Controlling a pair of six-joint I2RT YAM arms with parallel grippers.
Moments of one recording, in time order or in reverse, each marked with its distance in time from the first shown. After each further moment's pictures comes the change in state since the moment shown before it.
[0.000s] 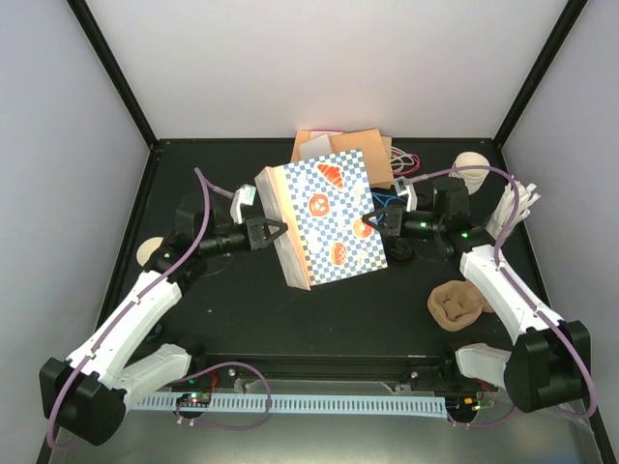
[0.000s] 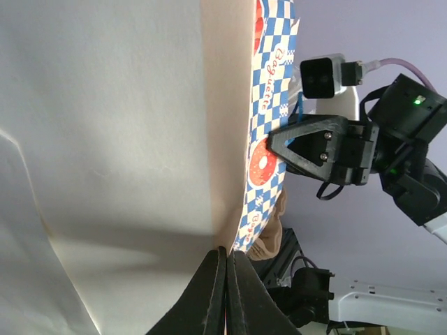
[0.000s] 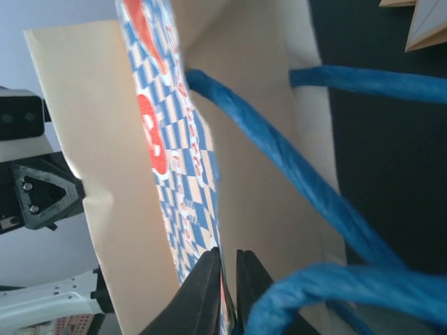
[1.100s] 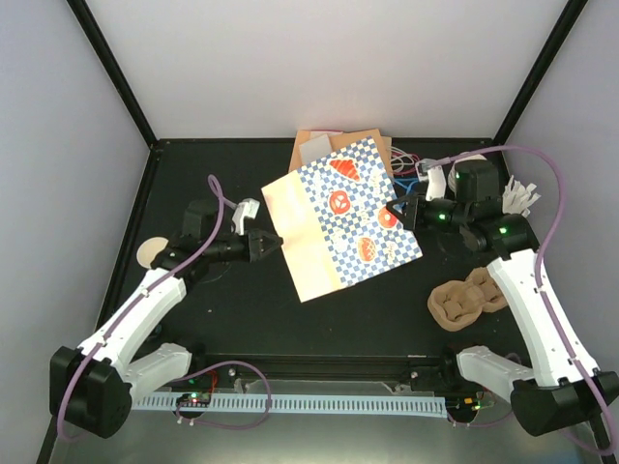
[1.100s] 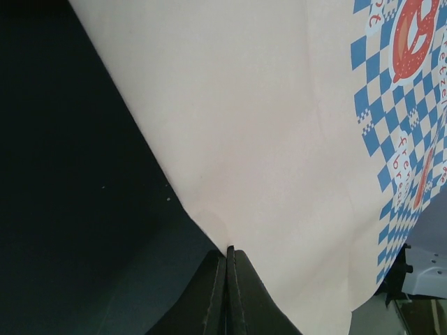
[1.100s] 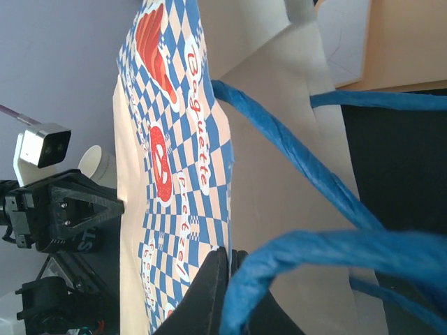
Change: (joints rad) left arm 0.064 0.054 -0.080 -0.092 0.003 0.241; right arm 0.019 -0.118 0.385 -0.595 0.344 -0.226
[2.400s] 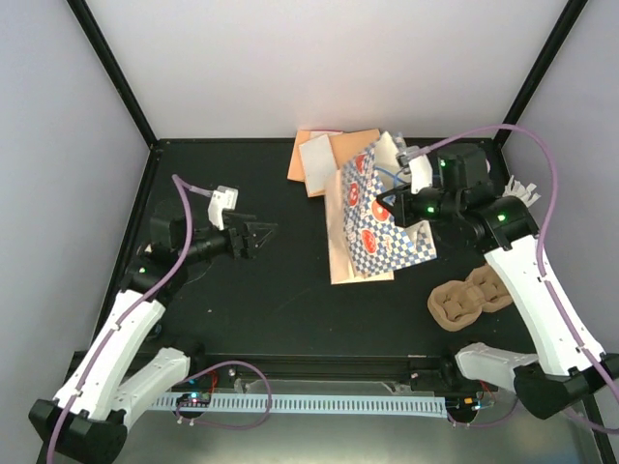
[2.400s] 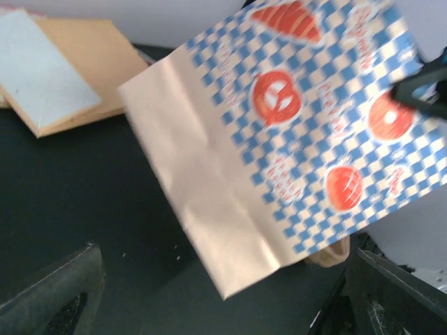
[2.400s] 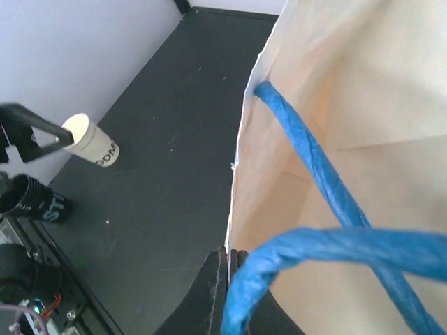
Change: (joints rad) left arm 0.010 -0.177 0.111 -0.095 -0.079 0.081; right arm 0.114 0.074 0.204 -0.143 0.123 -0.164
